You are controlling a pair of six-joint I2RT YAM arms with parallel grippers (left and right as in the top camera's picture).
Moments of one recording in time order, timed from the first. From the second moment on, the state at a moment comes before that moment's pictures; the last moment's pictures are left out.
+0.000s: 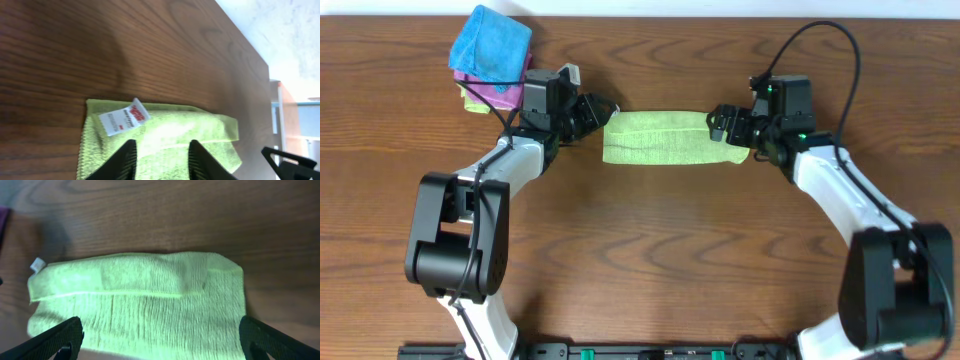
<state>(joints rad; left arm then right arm) -0.17 1.95 1.11 0.16 0.55 -0.72 0.13 1.72 1.08 -0.23 -0.25 0.36</state>
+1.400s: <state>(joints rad) -0.33 2.00 1.13 0.00 0.20 -0.59 -0.01 1.82 1.03 -0.23 -0.45 0.62</state>
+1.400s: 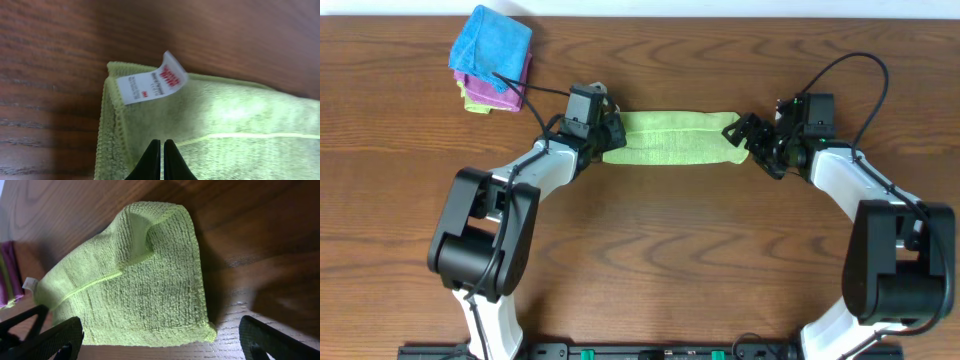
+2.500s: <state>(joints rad) -0.34 2.03 1.13 -0.01 0.18 -0.59 0.08 1.94 1.03 0.00 -0.40 0.68</state>
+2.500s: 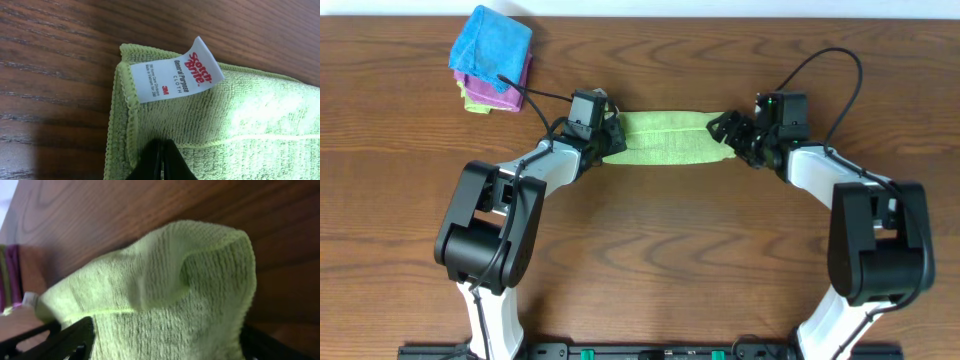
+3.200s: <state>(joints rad) -0.33 2.03 1.15 -0.05 0.18 -0.59 0.11 1.99 1.02 0.10 -0.31 0.62</state>
